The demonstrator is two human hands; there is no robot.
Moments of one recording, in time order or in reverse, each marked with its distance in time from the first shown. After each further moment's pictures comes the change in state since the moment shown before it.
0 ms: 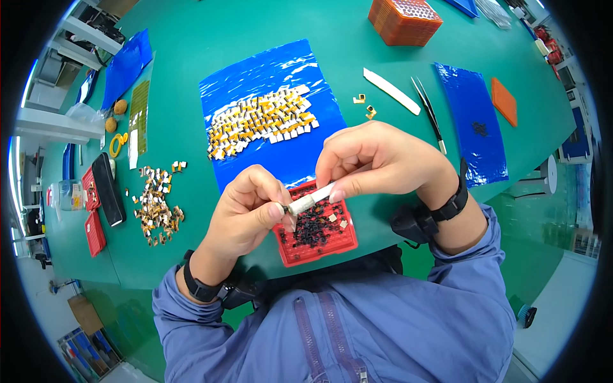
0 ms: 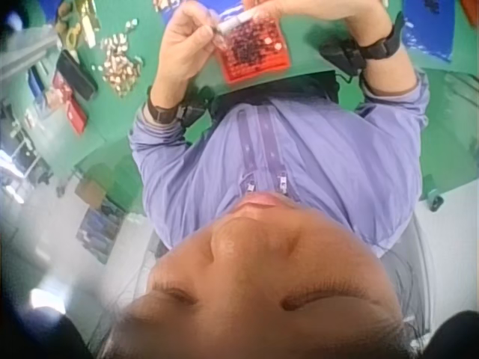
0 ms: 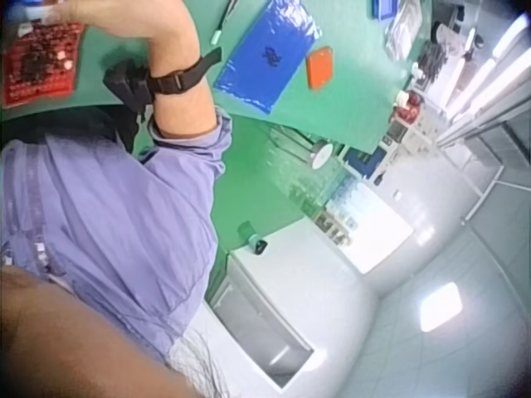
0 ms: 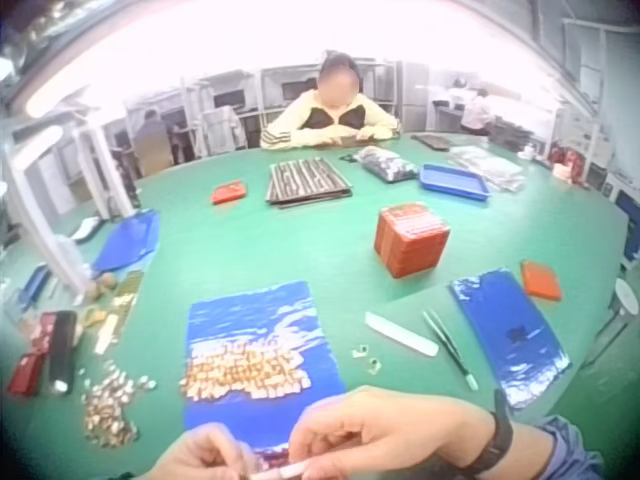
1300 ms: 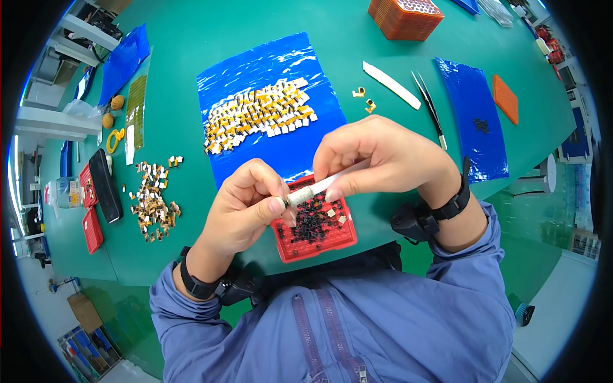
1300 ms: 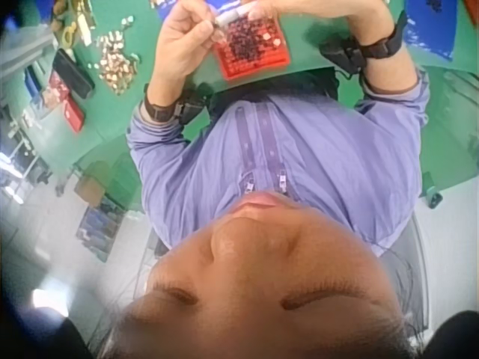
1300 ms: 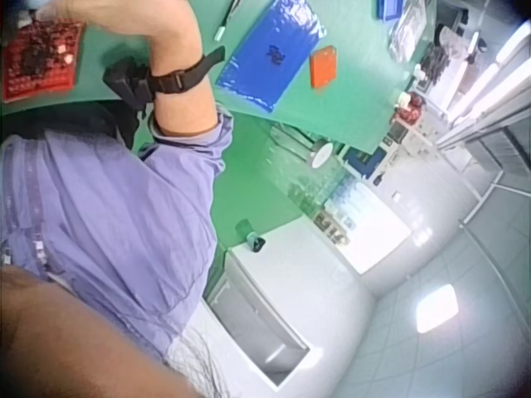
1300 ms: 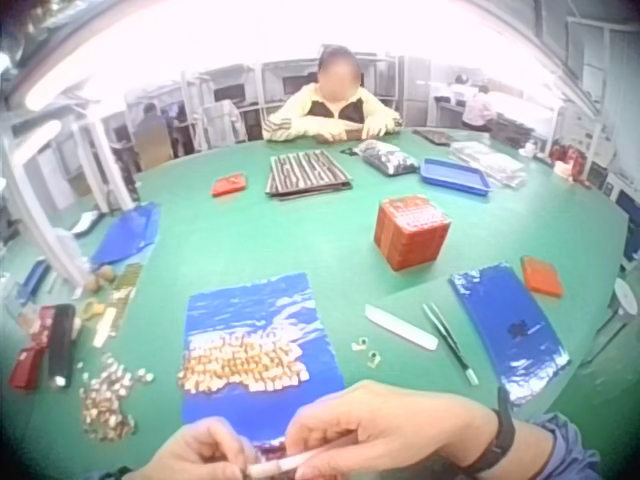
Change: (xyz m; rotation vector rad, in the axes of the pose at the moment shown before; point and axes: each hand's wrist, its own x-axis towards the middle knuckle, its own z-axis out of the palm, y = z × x) left_hand -0.002 0.000 -0.002 0.048 0.022 -0.038; right_hand -0.001 -0.005 0.002 -0.118 0.015 0.016
